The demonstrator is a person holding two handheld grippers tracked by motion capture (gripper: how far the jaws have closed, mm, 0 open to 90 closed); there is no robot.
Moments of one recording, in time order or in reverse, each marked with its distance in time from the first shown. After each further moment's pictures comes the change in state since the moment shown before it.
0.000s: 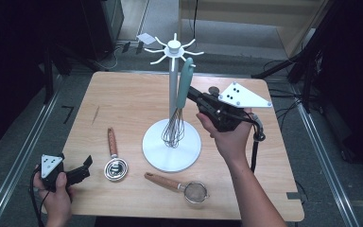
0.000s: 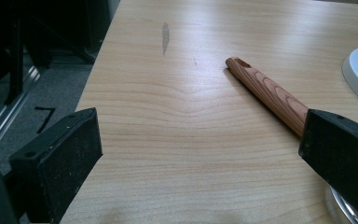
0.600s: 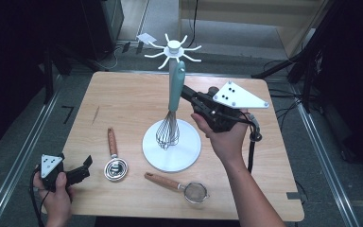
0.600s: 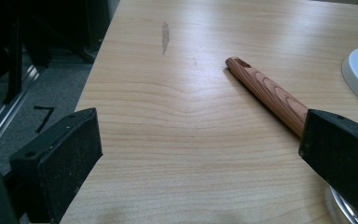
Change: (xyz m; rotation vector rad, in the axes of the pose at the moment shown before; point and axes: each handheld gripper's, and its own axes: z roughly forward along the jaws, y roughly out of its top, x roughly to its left) left arm 0.001 0.000 0.000 0.002 -0.003 -0.005; right arm 0.013 0.010 0.004 -0.022 0.015 -0.022
